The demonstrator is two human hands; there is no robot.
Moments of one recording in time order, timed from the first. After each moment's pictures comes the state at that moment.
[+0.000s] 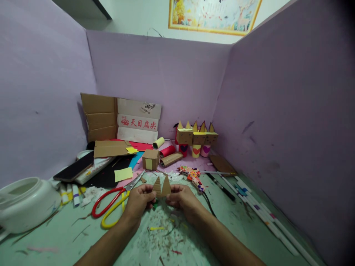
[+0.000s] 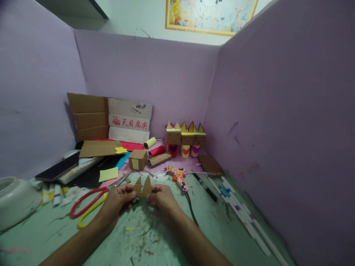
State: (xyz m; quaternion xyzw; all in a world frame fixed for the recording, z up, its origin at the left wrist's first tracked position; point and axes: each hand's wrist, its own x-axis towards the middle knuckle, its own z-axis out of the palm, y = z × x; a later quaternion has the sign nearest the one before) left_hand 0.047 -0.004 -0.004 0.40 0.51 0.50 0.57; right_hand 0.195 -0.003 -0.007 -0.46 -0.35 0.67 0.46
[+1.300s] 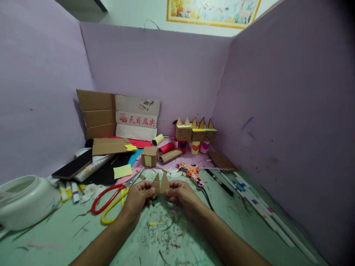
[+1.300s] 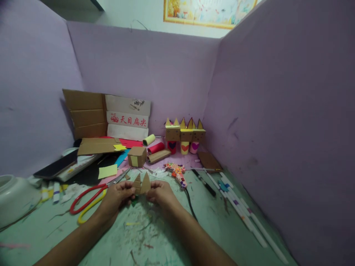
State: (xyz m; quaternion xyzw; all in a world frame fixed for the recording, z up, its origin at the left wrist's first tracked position) left_hand 0.046 -0.004 -0.007 0.40 0.51 0.49 0.57; right_hand 0.195 -0.003 -0.003 -0.45 -0.34 0.68 0.47
